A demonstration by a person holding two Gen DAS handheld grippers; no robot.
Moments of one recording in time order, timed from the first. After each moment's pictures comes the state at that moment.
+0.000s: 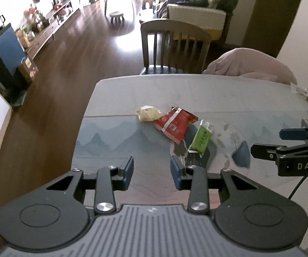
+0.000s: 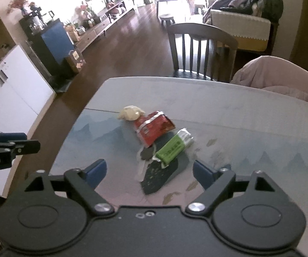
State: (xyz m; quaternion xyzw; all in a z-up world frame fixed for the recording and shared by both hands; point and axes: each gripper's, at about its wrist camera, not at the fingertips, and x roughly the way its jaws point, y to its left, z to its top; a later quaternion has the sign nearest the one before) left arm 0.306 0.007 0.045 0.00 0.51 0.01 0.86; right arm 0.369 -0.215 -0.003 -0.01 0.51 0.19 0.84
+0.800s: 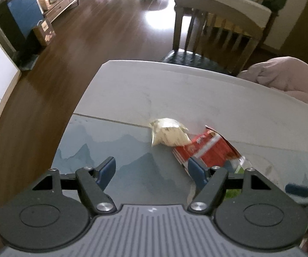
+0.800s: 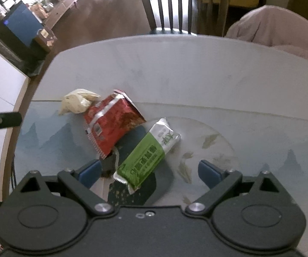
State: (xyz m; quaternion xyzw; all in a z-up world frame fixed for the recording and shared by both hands) left arm 0.465 0.036 -0.080 -0.07 0.56 0.10 0.82; right arm 0.495 -0.202 -0.154 0.00 0.61 0.13 0.78
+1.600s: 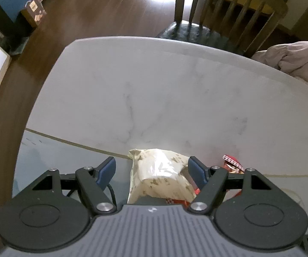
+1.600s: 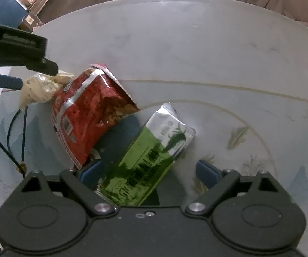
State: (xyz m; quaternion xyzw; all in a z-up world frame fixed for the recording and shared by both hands) left arm 0.577 0.035 -0.191 -0.07 0.62 0.09 0.77; right arm 0.518 -0.182 -0.233 -0.01 0.65 0.11 0.75
